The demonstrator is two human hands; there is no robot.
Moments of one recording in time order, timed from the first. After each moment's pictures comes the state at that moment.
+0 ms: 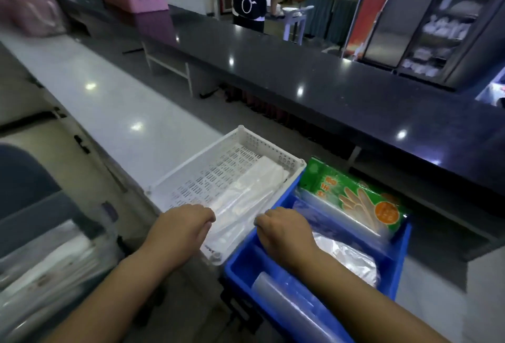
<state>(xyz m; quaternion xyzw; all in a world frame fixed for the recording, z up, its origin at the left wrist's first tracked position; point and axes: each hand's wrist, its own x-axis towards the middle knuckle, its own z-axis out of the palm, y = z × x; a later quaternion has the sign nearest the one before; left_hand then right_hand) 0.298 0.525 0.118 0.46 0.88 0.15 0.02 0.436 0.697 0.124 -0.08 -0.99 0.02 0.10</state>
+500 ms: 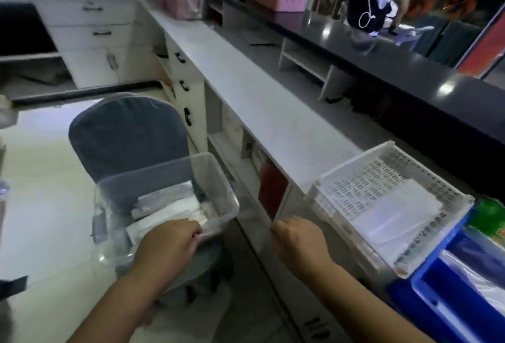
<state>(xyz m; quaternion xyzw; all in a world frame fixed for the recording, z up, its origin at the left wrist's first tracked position) 0.201 0.176 0.076 0.23 0.96 0.16 0.01 0.272 0.424 0.081 0.05 -0.99 0.05 0.11</state>
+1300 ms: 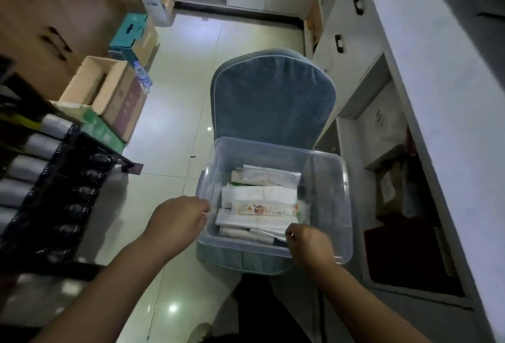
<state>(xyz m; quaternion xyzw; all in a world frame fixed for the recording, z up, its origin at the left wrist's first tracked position) 0.052 -0.015 -0.008 0.00 0.99 0.10 0.13 0.012 0.267 -0.070 0.15 -0.96 0.12 -0.19</state>
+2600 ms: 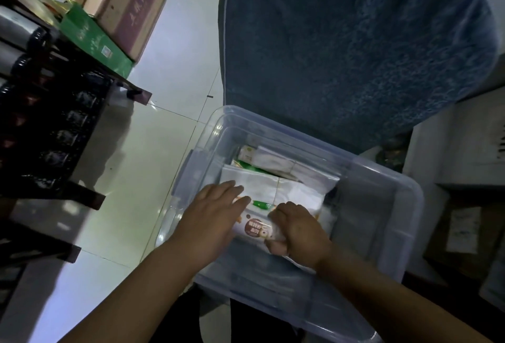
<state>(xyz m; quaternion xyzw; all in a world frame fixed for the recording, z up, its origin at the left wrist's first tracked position) -0.068 0.037 -0.143 0.01 0.97 0.15 0.18 -0.150 0.235 -0.217 0.46 -0.82 0.13 -0.31</state>
